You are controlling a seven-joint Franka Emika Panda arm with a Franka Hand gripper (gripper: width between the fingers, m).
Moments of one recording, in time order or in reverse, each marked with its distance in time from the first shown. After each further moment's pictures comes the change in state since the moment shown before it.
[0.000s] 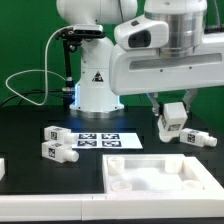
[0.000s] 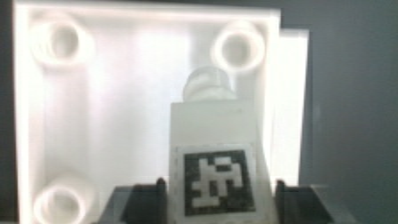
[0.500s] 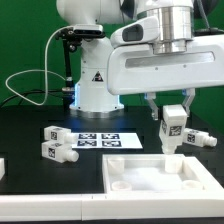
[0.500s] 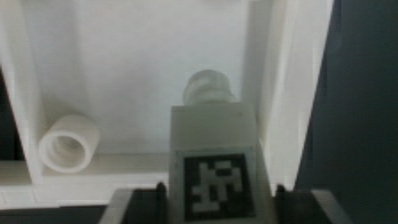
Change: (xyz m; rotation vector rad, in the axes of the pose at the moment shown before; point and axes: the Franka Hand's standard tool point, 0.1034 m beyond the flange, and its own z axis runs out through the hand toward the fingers) arm 0.019 -0.003 -0.001 -0.012 0.357 -0.011
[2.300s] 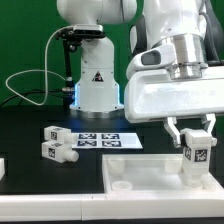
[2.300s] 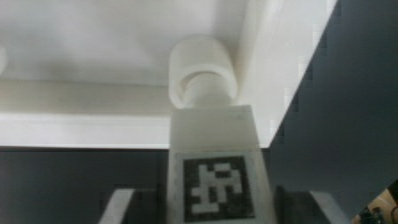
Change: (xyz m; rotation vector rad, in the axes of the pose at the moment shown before) arm 0.008 -0.019 0.049 -0.014 0.238 -0.076
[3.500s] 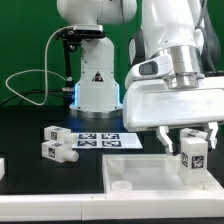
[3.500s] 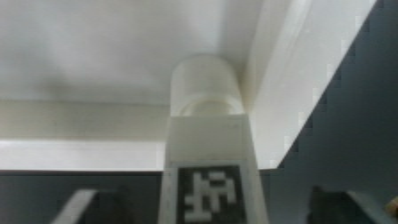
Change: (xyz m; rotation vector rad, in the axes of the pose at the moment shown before) arm 0.010 0.000 -0.006 0.001 0.002 0.009
